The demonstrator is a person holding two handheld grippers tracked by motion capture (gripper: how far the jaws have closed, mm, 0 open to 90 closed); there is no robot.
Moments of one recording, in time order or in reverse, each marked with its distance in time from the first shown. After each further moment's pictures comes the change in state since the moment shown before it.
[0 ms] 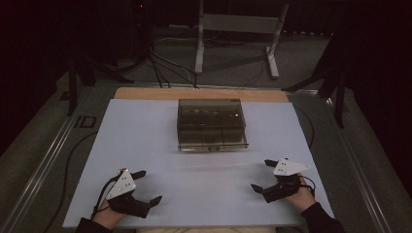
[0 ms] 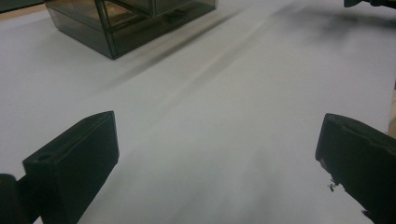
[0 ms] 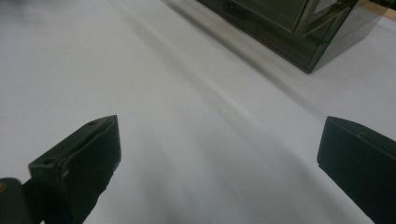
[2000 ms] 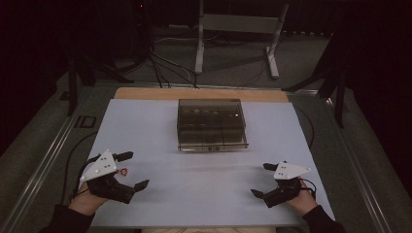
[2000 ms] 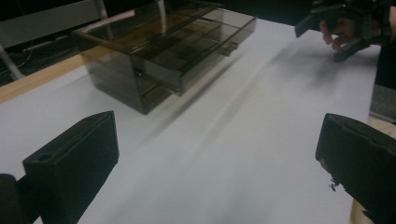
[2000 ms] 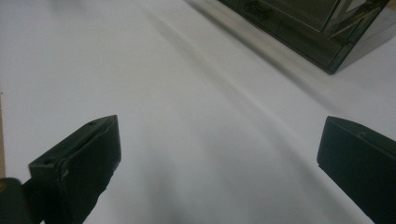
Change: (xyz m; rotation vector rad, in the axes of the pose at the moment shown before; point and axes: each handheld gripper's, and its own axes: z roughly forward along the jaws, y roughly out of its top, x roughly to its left) left arm 0.028 0.066 -0.053 -0.045 0.014 0.048; right arm 0.008 -0.001 -0.004 0.005 0.051 -0.016
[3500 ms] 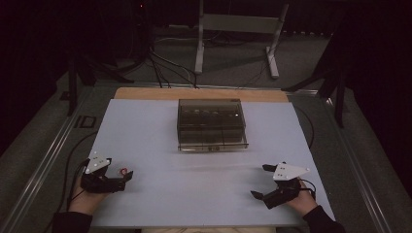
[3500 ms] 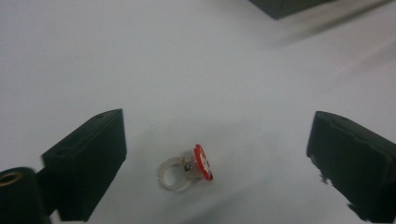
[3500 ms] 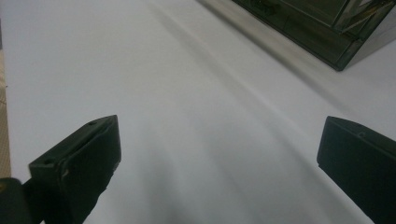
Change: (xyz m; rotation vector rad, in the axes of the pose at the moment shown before) left arm 0.039 -0.076 0.018 0.222 0.336 -0.256; right arm 0.001 -0.001 0.001 0.012 0.017 -0.009
